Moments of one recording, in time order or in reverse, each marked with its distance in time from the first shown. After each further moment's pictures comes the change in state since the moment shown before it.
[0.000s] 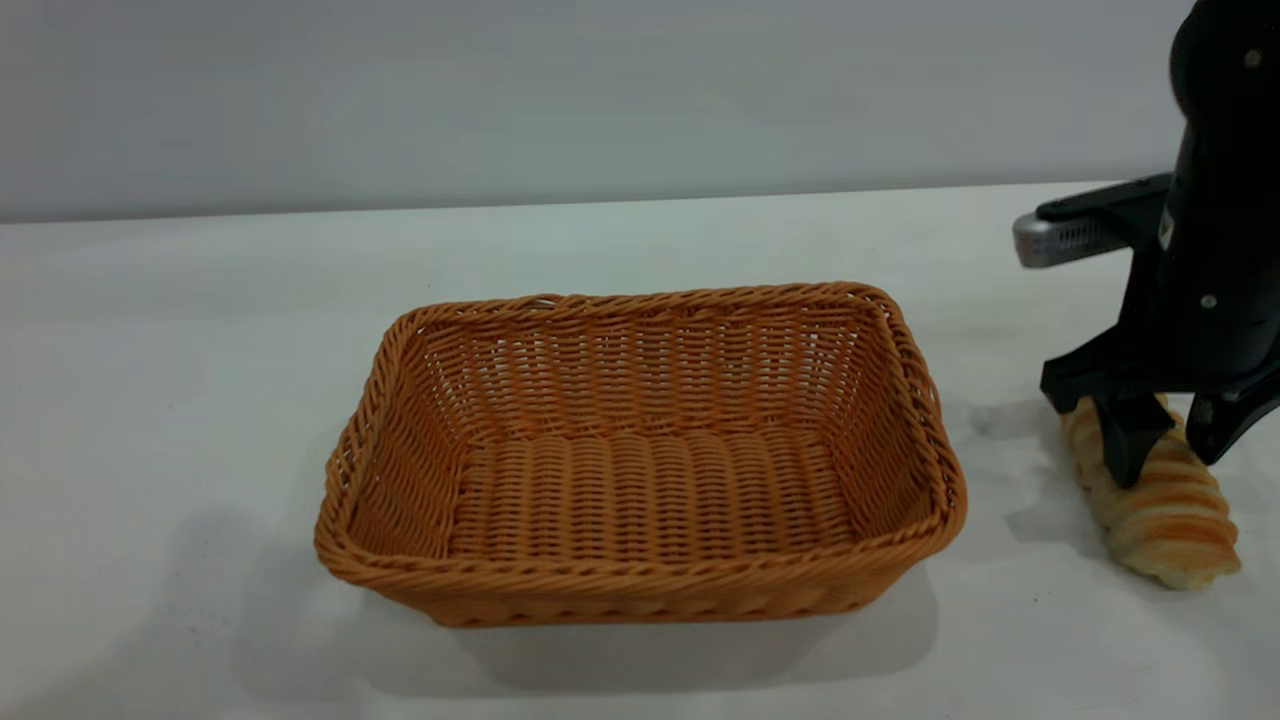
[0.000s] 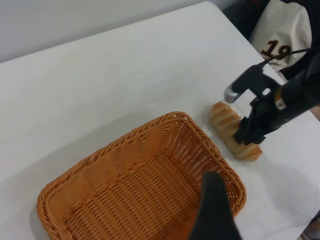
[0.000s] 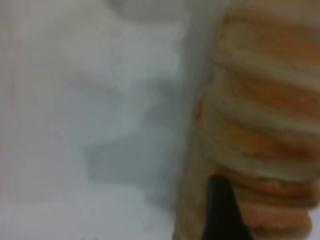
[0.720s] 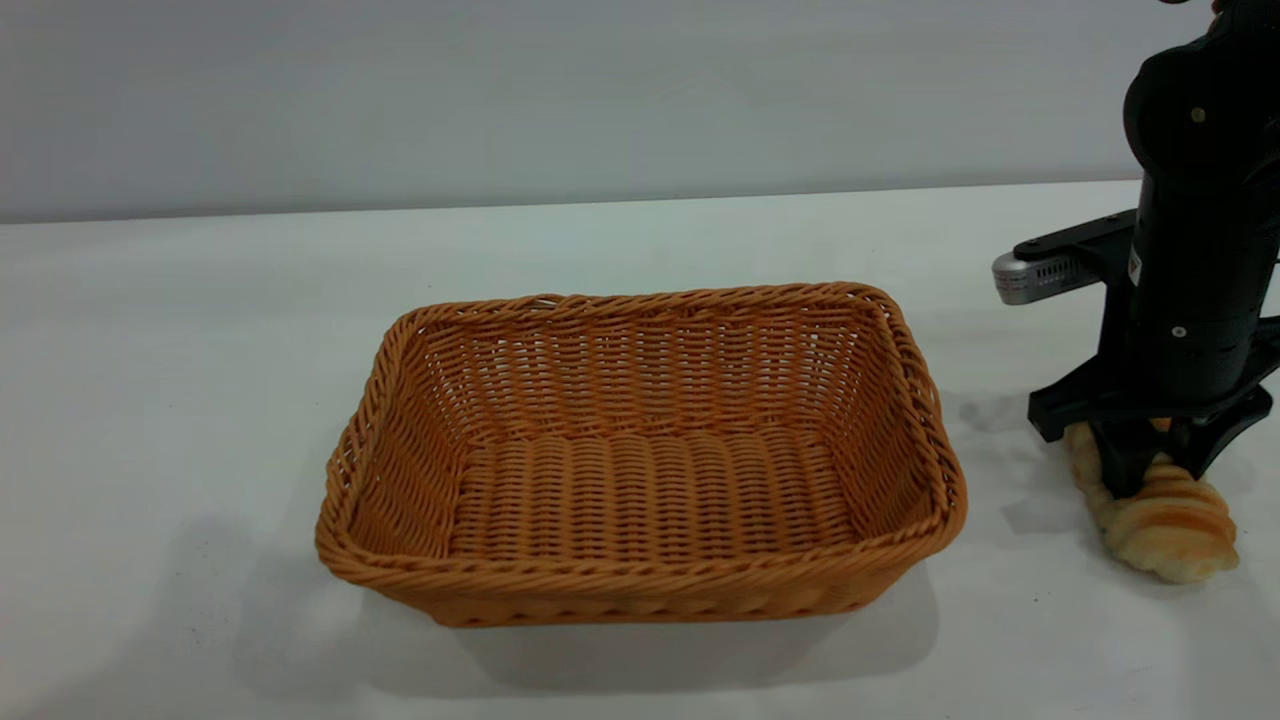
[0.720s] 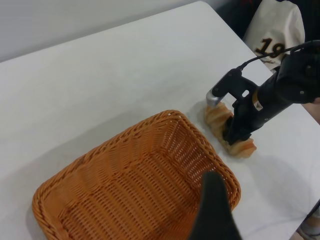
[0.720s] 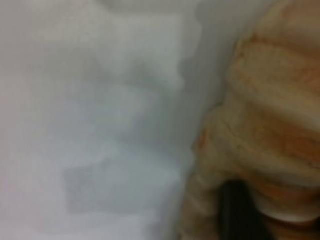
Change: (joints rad) left arm 0.000 -0.009 0.000 -0.004 0.016 0.002; right arm 0.001 0.100 -0.067 -0.062 0.020 0.026
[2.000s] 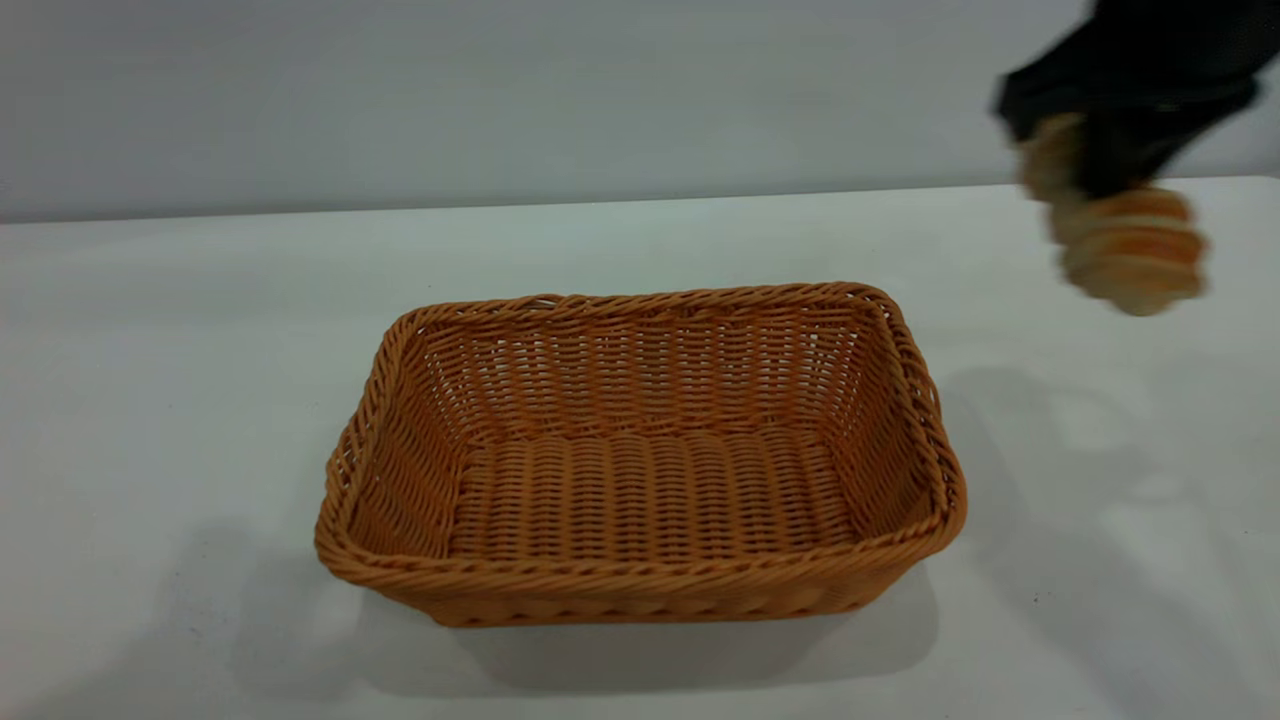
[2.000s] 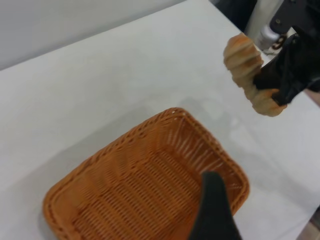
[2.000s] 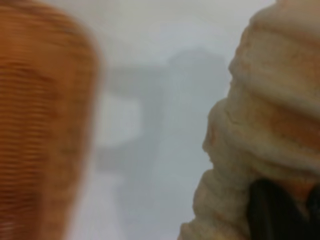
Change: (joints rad) left arm 0.000 0.000 0.000 0.021 0.008 0.054; right arm 0.189 -0.466 0.004 0.018 0.132 -0.045
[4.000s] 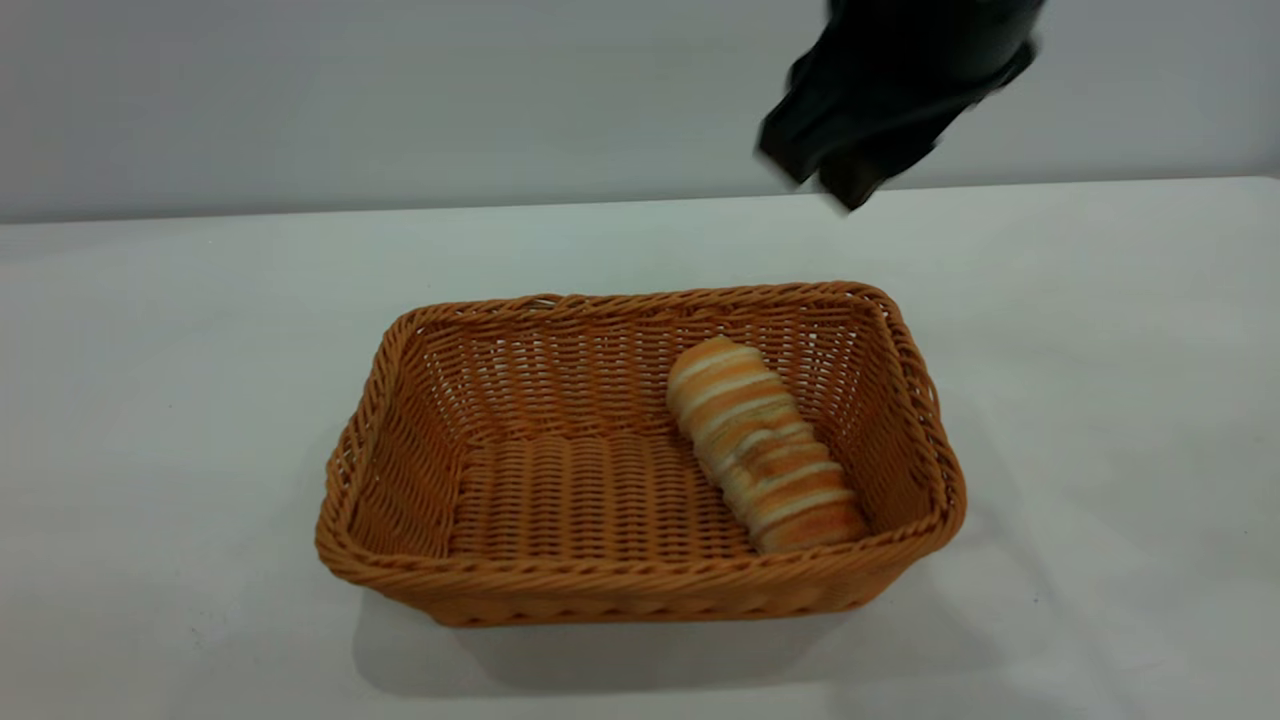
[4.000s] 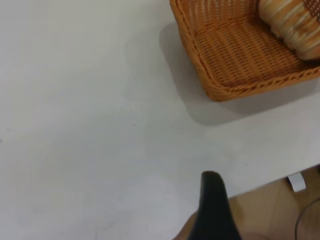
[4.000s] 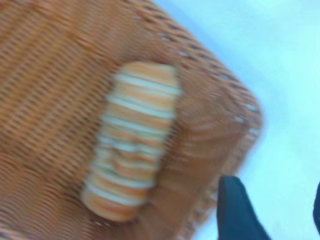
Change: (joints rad) left arm 0.000 -0.981 0.615 0.603 0.214 -0.547; right arm 0.284 -0.053 0.007 -0.170 -0.054 0.033
